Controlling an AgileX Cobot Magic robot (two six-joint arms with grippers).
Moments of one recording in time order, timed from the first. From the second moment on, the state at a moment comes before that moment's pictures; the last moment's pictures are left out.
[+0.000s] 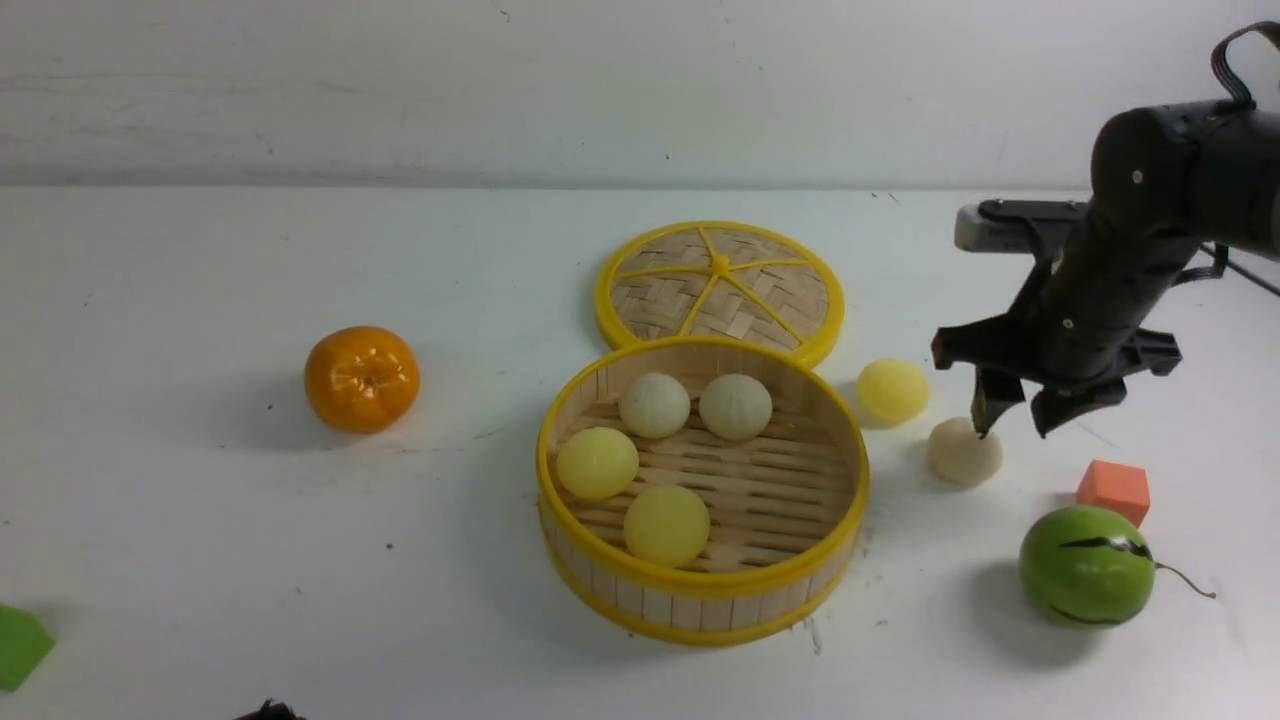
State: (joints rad) right arm 0.14 2.00 -1.58 0.10 0.92 0.12; left arm -0.73 0.32 -0.09 -0.18 -0.05 -0.16
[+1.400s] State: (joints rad) right arm 0.13 2.03 -1.59 0.12 0.86 0.00; left arm -0.73 0.32 -0.09 -0.18 -0.05 -0.16
